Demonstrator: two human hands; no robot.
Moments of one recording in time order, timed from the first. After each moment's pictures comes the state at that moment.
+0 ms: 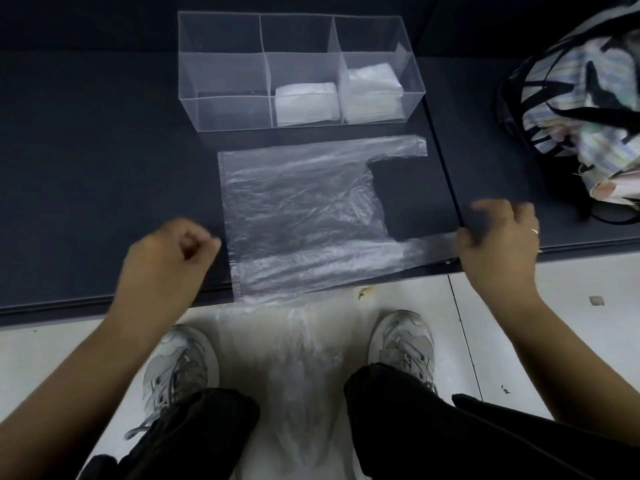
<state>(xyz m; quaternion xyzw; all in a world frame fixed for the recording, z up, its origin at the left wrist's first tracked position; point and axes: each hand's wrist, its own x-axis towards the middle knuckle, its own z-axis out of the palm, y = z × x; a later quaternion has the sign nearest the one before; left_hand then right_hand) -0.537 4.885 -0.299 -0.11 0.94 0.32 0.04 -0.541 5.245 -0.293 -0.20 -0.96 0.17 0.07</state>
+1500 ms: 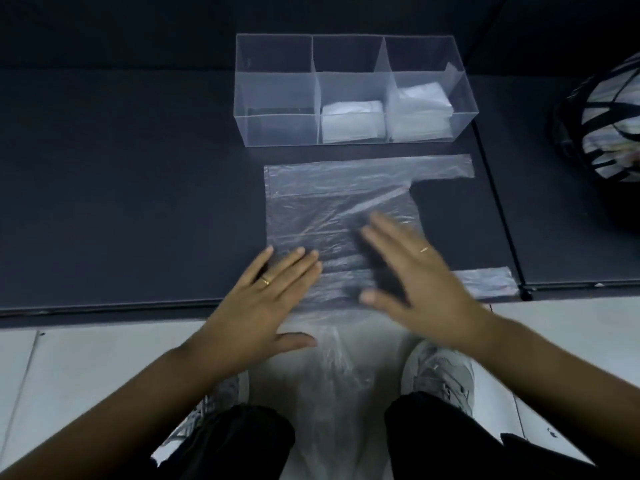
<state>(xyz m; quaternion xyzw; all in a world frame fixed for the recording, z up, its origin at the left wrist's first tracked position) -0.525 4.895 -0.341 0.34 0.94 0.07 0.05 -0.551 5.156 -0.314 0.24 -0.94 0.23 -0.09</state>
